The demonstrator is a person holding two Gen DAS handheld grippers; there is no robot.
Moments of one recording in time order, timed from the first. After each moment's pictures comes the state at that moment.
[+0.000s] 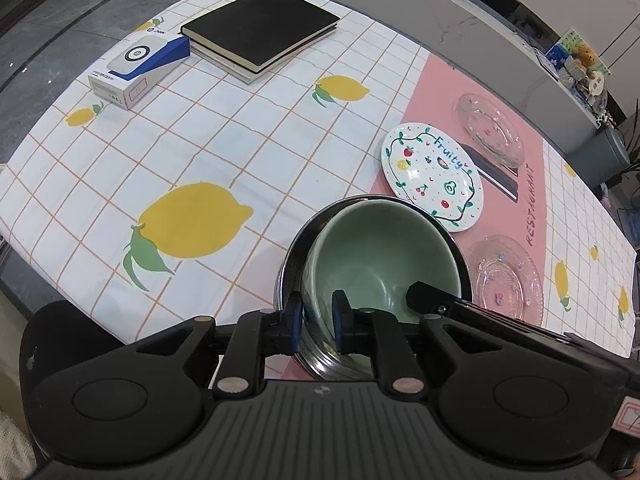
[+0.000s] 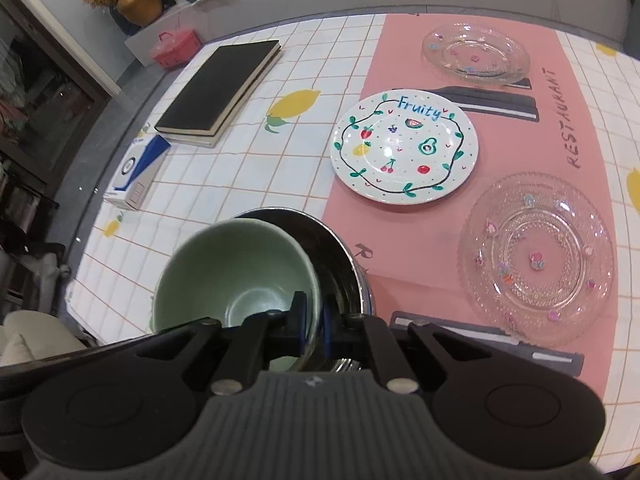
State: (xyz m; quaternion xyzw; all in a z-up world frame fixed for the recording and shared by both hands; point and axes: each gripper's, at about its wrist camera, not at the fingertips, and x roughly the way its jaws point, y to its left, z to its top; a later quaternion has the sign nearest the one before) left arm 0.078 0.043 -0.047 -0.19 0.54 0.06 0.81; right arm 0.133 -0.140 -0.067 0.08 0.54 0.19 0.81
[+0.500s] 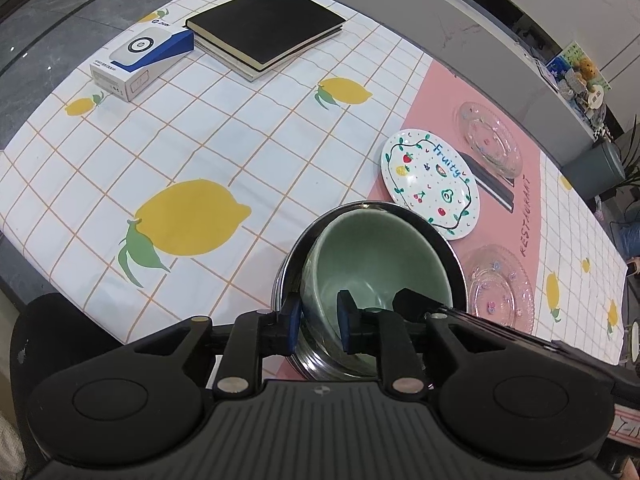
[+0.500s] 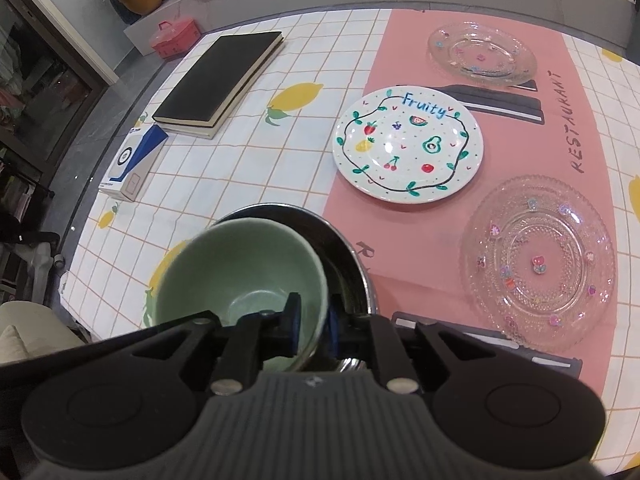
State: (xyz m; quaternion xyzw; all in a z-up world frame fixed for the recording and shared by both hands) left arm 0.078 0.049 -0.046 -0.22 0.54 0.06 0.81; right arm 0.136 -0.135 -0.065 0.07 0.55 0.19 0.81
